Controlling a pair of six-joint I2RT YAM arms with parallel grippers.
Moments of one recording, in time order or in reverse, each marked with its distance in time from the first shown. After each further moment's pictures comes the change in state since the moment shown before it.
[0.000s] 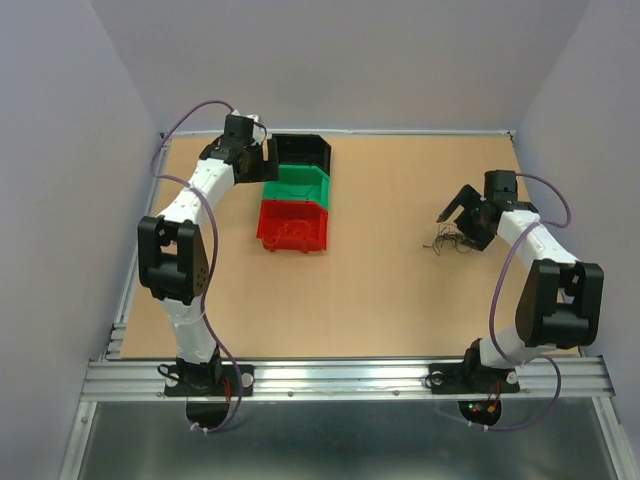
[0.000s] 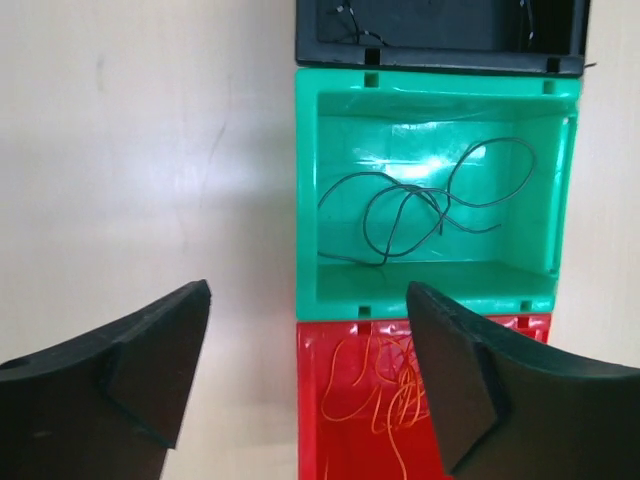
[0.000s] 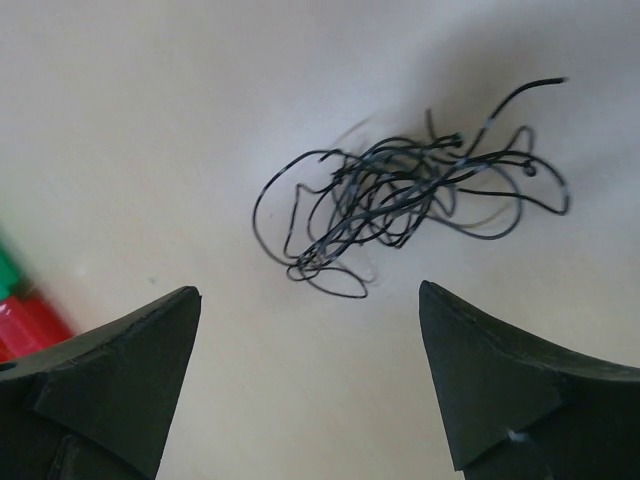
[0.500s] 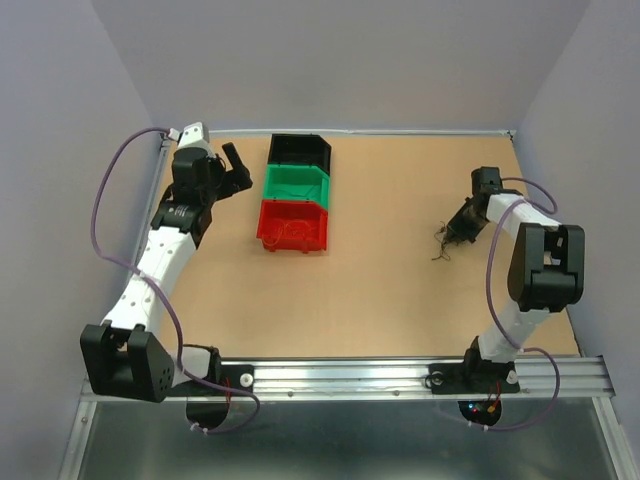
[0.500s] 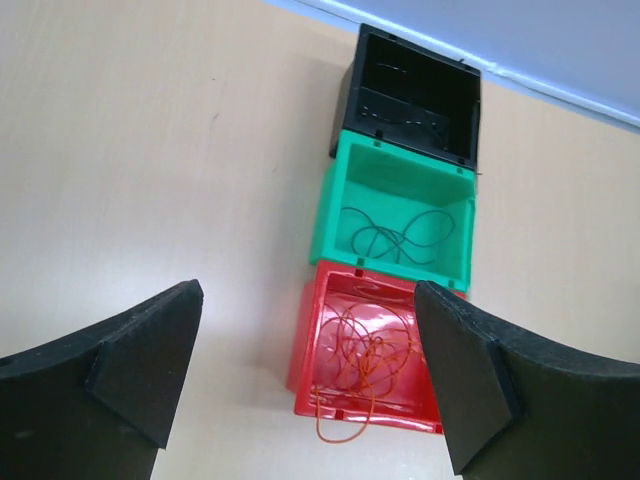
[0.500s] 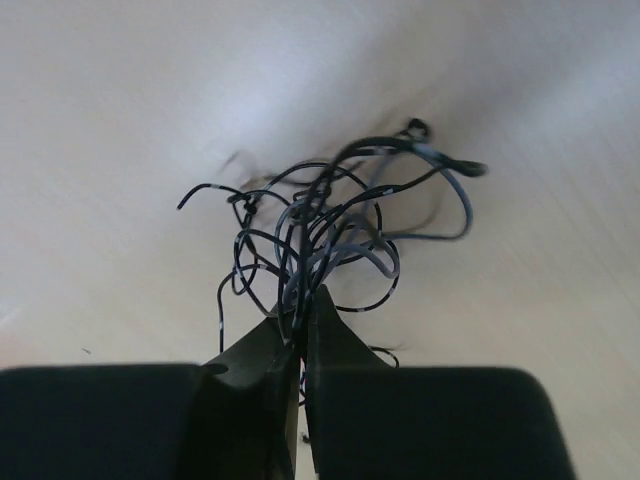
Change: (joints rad) left arm 0.055 -0.632 -0.506 0.284 -0.111 -0.180; right arm 0.010 0.247 0.127 -0.099 0.130 0.039
